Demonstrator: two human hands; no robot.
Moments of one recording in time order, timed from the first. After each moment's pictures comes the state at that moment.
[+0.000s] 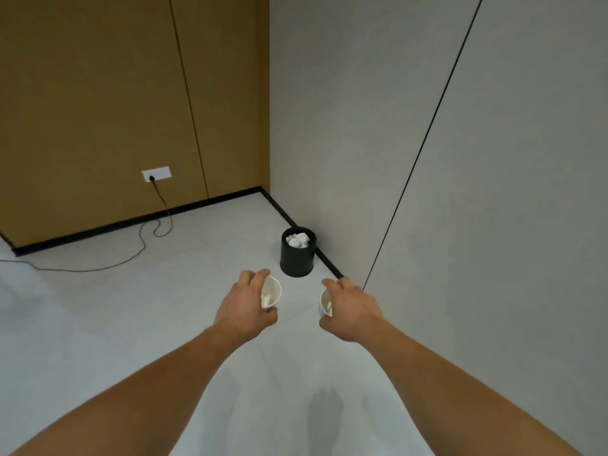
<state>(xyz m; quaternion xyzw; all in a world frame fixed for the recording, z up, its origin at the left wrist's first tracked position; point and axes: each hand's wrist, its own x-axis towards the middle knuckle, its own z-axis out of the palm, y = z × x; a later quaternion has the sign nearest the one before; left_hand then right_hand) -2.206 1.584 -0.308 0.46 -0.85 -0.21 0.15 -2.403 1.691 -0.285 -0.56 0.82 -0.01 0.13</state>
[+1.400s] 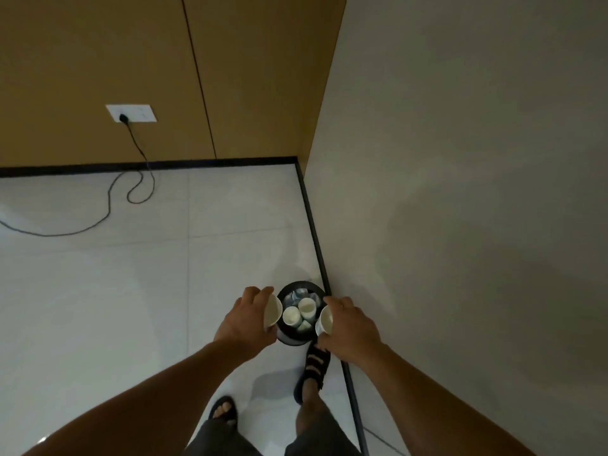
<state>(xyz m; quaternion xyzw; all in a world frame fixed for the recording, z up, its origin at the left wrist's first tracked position) -2.602 0.957 -0.473 0.59 -0.73 -0.34 0.04 -2.820 0.993 -0.448 -0.61 0.72 0.09 0.32</state>
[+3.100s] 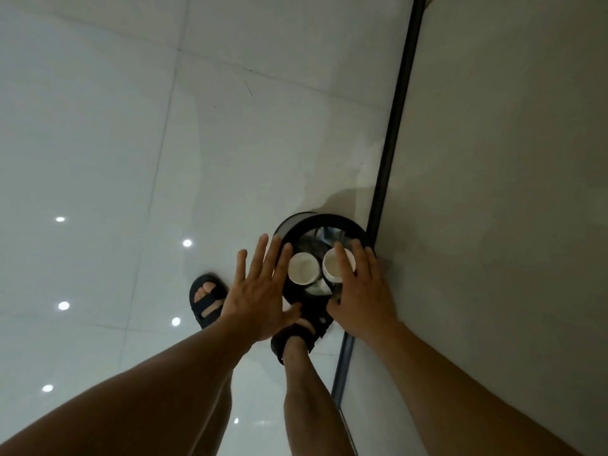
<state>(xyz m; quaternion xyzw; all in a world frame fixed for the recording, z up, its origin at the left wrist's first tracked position) -2.677 0.926 -0.859 0.62 -0.71 -0.29 -0.15 -2.874 0.877 -0.824 -0.73 0.57 0.25 0.29</state>
